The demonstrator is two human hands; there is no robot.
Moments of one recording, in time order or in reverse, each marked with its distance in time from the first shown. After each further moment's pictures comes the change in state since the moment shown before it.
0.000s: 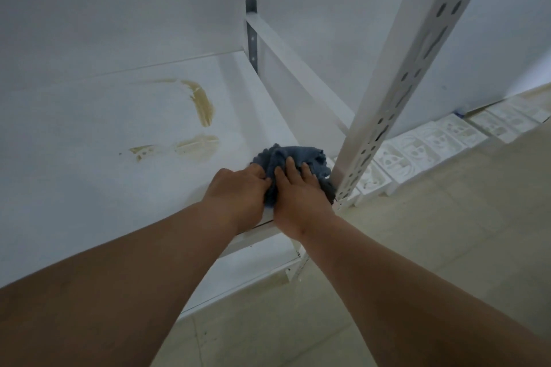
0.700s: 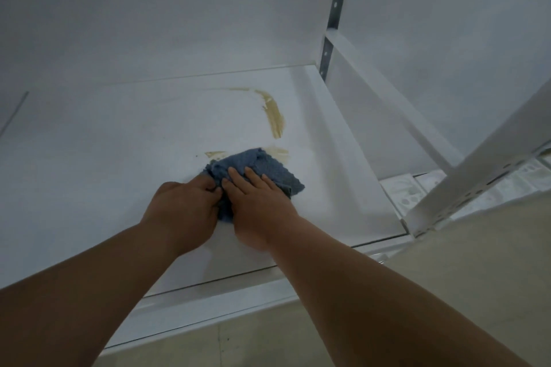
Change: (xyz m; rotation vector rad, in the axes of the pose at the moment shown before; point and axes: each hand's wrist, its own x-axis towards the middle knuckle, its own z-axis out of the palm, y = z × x) left_hand -0.109 -0.138 0.007 0.044 0.123 -0.305; right_hand 0.052 -0.146 0.024 -0.140 -0.037 -0.522
